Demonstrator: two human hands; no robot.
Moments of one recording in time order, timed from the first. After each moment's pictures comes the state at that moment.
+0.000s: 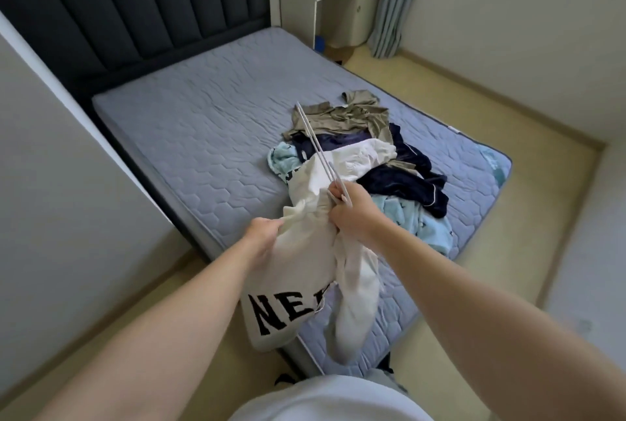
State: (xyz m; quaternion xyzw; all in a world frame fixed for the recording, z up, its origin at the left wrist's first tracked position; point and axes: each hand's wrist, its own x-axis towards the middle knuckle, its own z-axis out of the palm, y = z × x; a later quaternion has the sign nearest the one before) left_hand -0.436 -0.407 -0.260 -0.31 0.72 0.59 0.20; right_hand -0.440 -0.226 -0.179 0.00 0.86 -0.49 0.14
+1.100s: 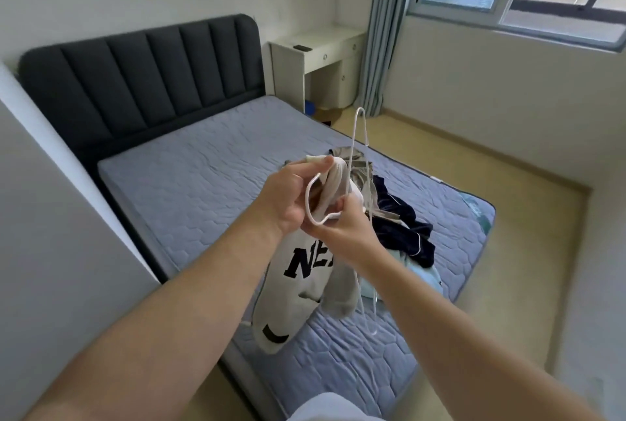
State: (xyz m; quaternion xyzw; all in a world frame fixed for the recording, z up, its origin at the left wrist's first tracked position) left_hand -0.476 -0.290 -0.065 -0.03 0.48 0.85 0.21; right_hand -0.437 -0.166 -0.119 0.00 0.82 -0.57 0.02
